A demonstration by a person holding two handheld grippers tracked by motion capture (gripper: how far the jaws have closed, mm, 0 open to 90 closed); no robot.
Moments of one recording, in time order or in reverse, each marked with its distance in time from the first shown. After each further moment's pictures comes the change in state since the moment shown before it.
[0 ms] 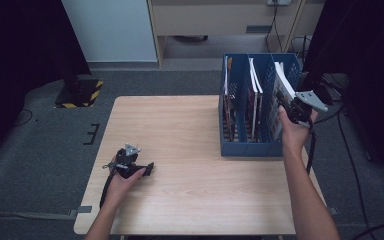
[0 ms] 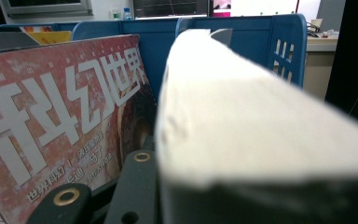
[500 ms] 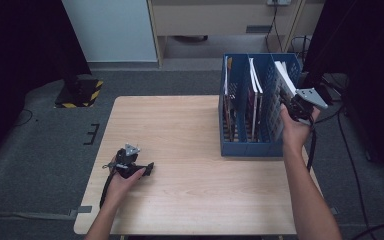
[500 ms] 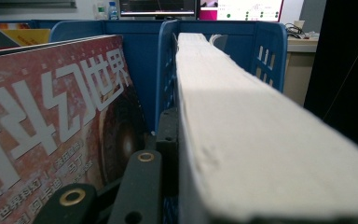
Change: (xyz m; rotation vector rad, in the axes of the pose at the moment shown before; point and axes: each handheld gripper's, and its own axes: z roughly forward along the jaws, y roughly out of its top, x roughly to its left) left arm 0.001 0.000 0.000 0.003 -0.003 0.001; right arm -0.002 0.007 0.003 0.018 -0.066 -0.030
